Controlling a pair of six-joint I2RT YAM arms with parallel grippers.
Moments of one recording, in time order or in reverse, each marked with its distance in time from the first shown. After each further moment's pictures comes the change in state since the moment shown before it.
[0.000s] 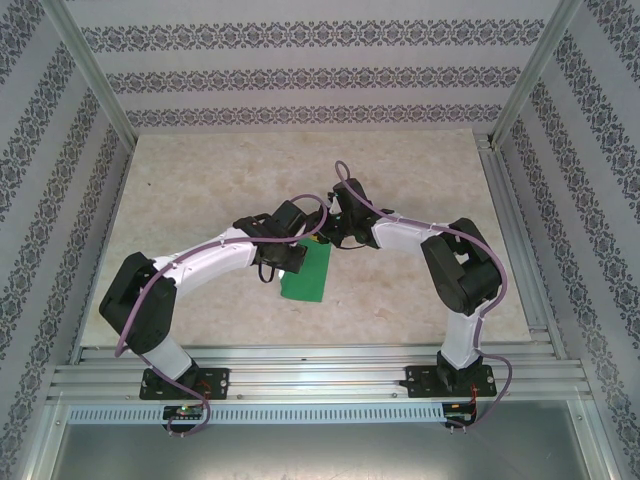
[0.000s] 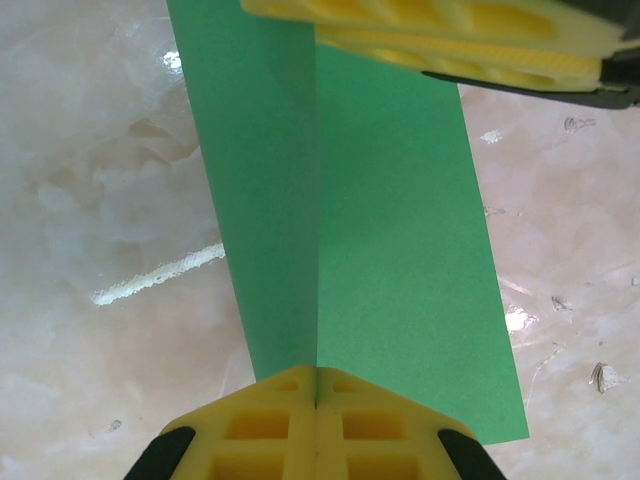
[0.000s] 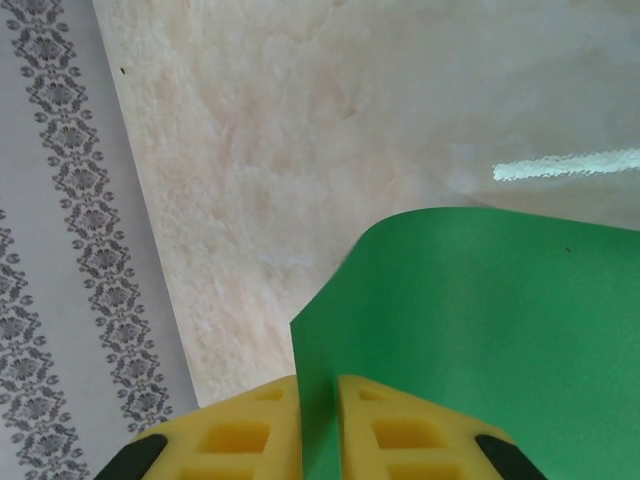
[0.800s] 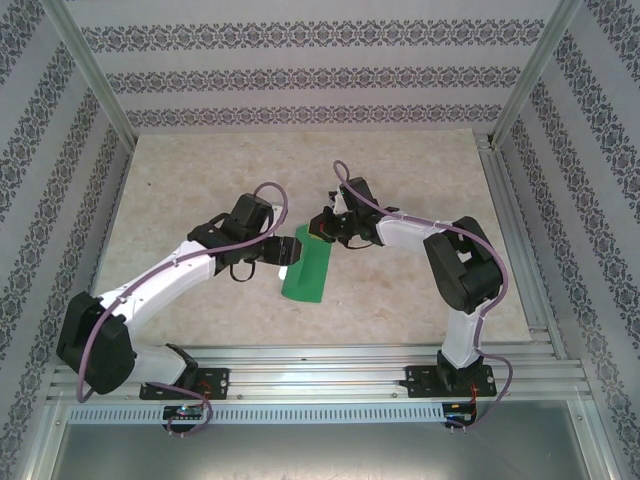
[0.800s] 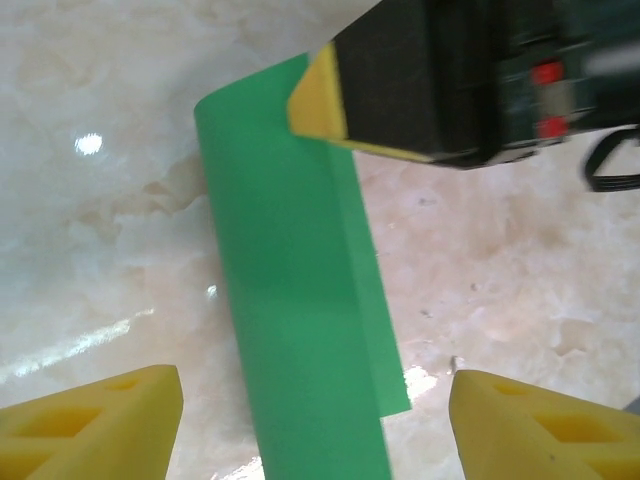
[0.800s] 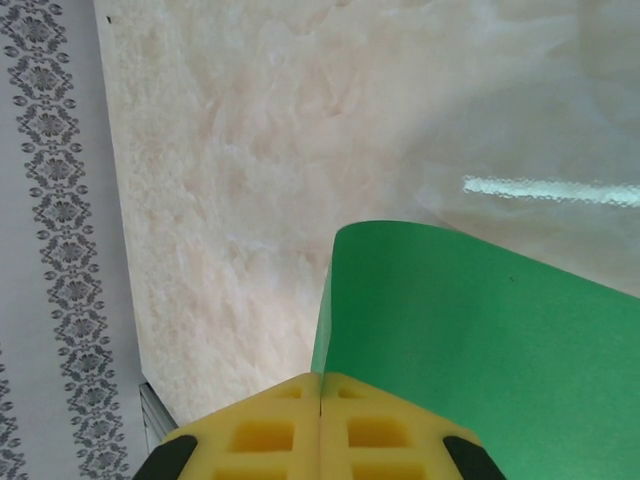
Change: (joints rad) left arm 0.119 -0.267 -0.137 0.103 0.179 -0.036; right arm -0.047 0.002 -0.009 -0.045 -0.048 -0.227
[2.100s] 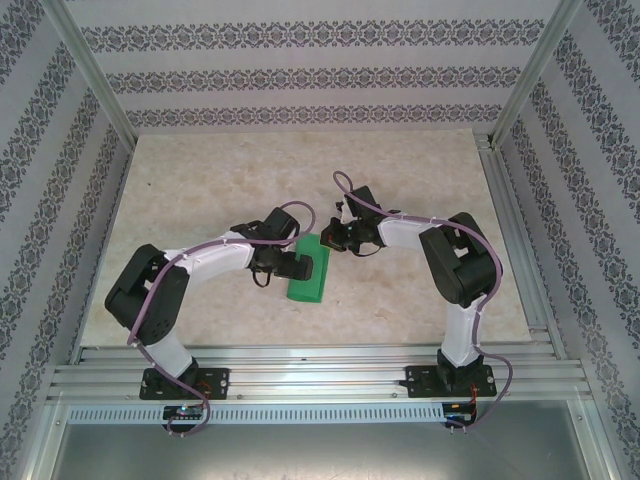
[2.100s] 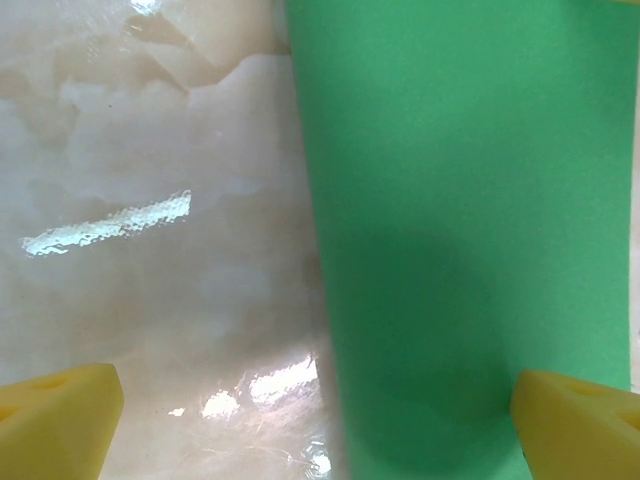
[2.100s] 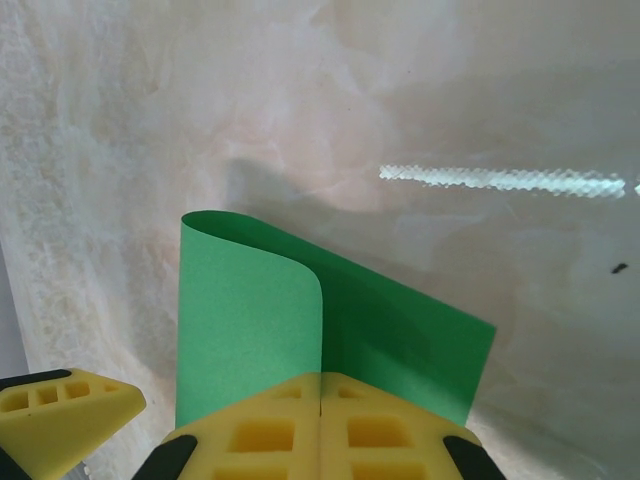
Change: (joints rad) left arm -0.045 0.326 0.019 0.031 -0.081 -0.047; right arm -0.033 0.051 -0.026 -0.094 0.062 -0.142
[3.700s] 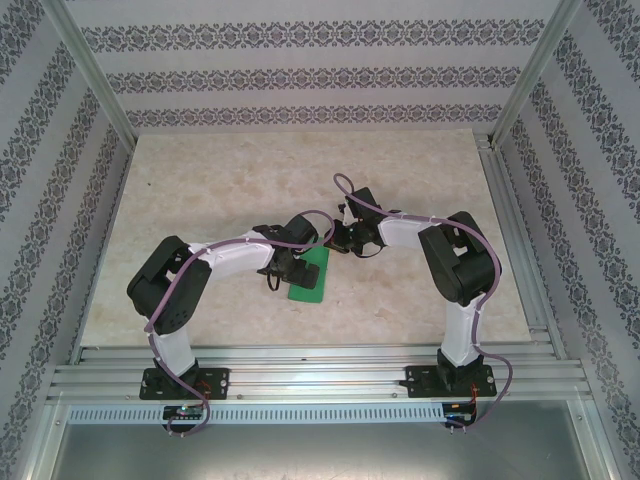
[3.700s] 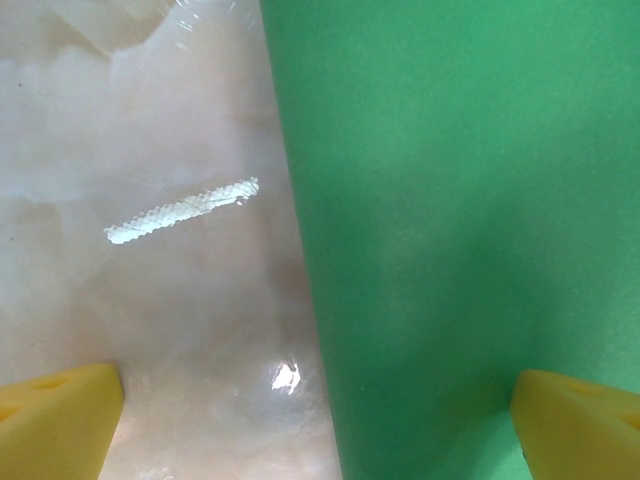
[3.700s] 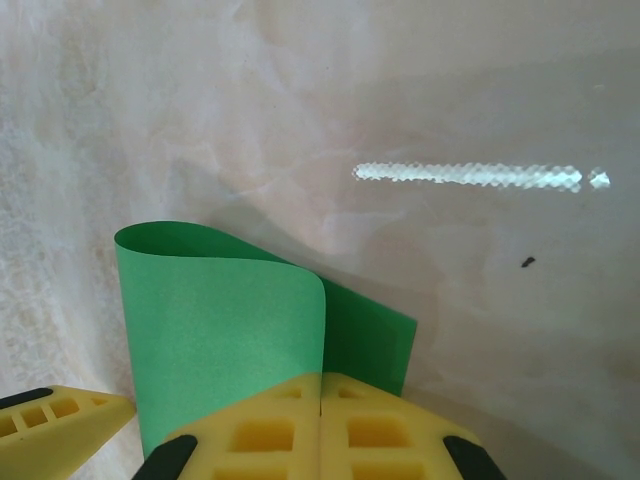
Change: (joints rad) left arm -0.088 0.114 0.086 -0.086 -0.128 0.018; right arm -0.006 0.009 0.001 -0.036 0.036 -0.022
